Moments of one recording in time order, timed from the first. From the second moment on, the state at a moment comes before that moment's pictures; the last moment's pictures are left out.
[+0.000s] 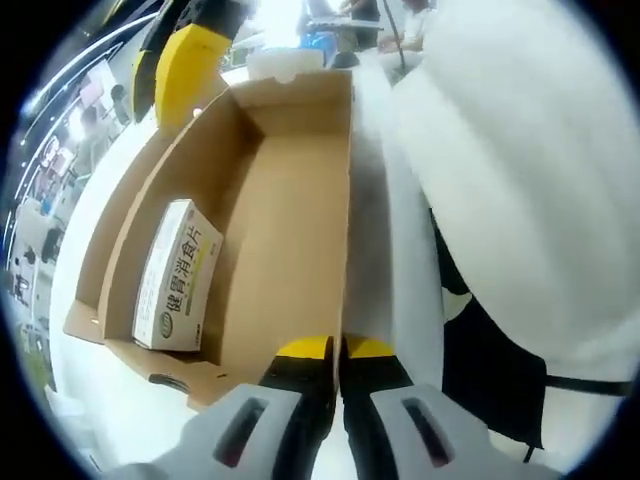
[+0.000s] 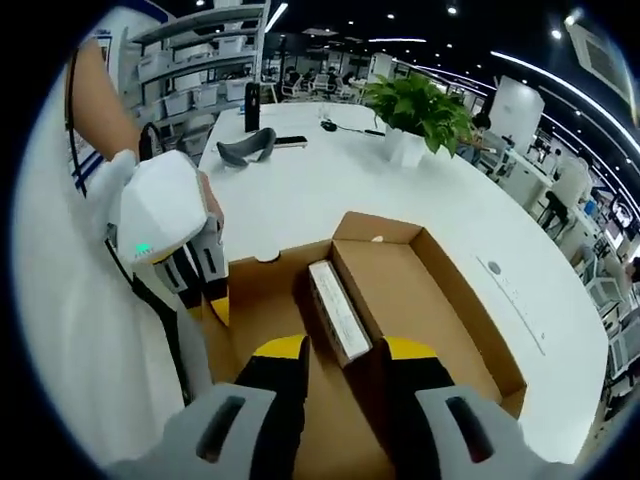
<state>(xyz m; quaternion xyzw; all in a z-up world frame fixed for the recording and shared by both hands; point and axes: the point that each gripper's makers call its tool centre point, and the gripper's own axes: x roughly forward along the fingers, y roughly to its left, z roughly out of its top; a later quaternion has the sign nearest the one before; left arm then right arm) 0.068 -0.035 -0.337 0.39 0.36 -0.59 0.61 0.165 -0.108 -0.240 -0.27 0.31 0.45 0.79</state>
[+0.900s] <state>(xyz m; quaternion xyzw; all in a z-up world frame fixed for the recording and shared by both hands) 0.073 -0.037 -0.338 0.38 0.34 -0.60 0.62 0.184 -0.073 -0.295 -0.38 0.32 0.43 0.75</state>
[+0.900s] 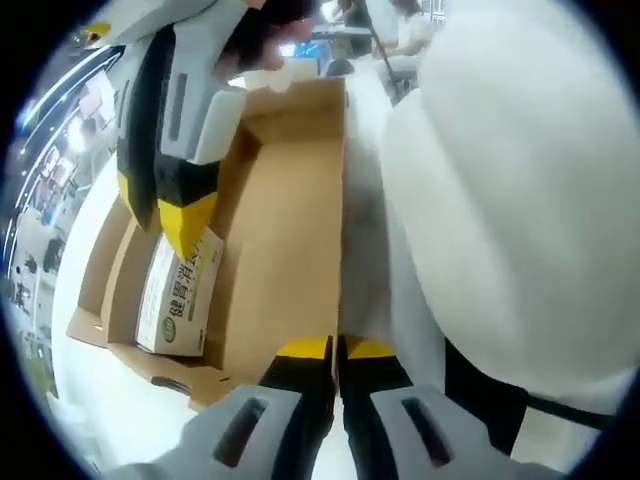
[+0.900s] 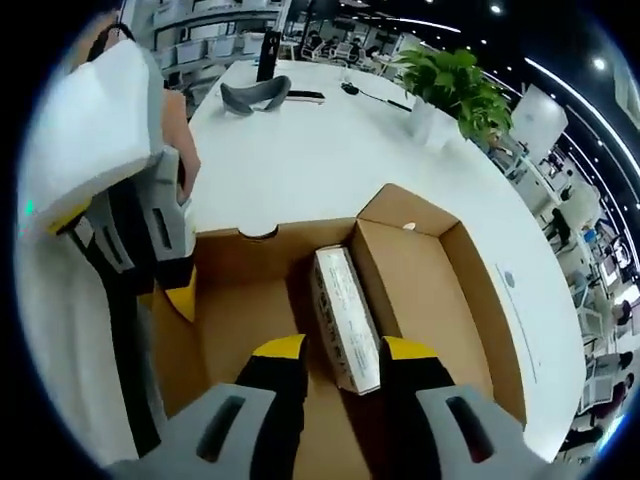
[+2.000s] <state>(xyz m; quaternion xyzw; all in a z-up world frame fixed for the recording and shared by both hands) 0.070 -0.036 -0.340 0.38 0.34 -0.60 0.62 0.183 -0.062 -0.310 -0.33 0.35 0.48 0.73</state>
